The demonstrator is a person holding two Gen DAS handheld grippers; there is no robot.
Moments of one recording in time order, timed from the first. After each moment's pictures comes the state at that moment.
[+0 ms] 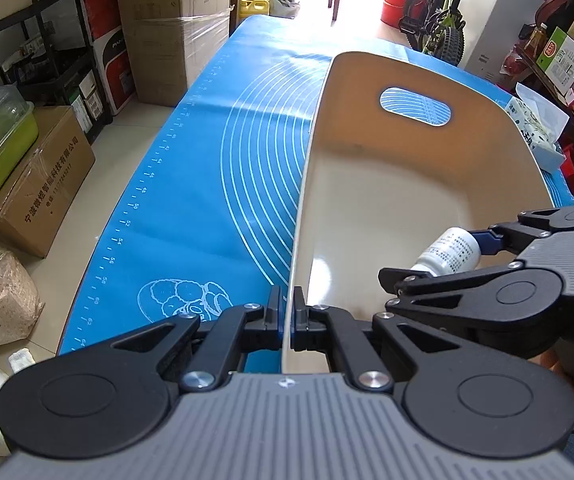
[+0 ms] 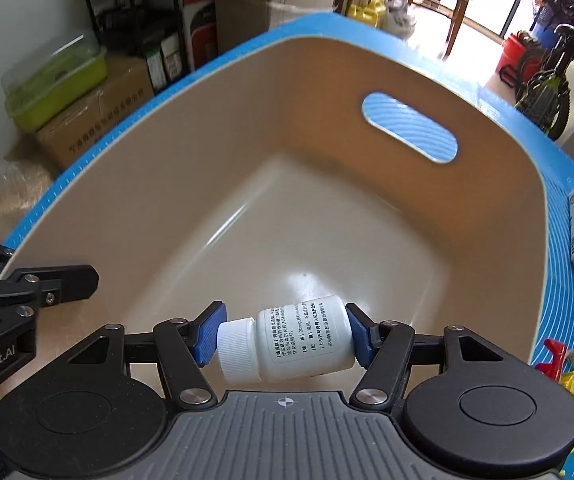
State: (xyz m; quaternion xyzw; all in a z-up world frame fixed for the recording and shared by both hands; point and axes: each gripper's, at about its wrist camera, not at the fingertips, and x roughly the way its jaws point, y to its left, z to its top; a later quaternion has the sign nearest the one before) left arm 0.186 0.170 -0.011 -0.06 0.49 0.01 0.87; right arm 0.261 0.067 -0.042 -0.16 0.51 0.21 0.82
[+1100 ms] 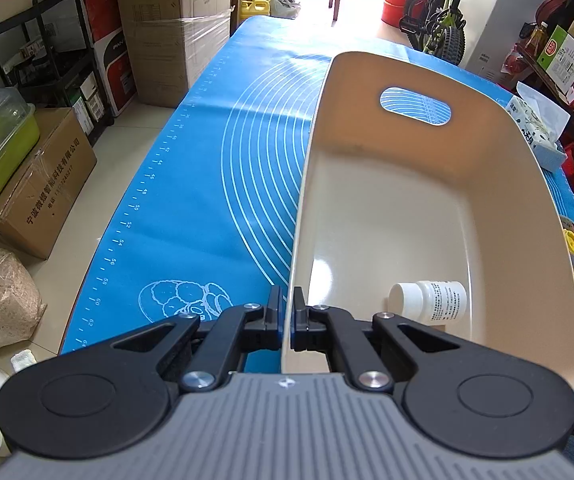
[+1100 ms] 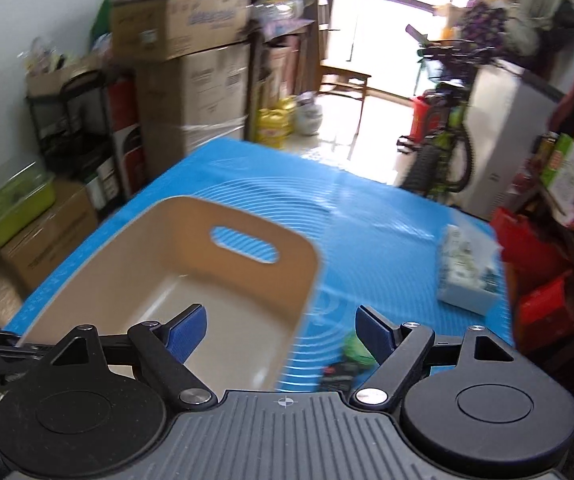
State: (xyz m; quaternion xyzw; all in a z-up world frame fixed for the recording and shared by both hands) left arm 0.186 0.170 -0.011 -0.06 0.49 0.01 0.87; right arm 0.234 -0.057 0.069 -0.09 0.36 0.12 0.92
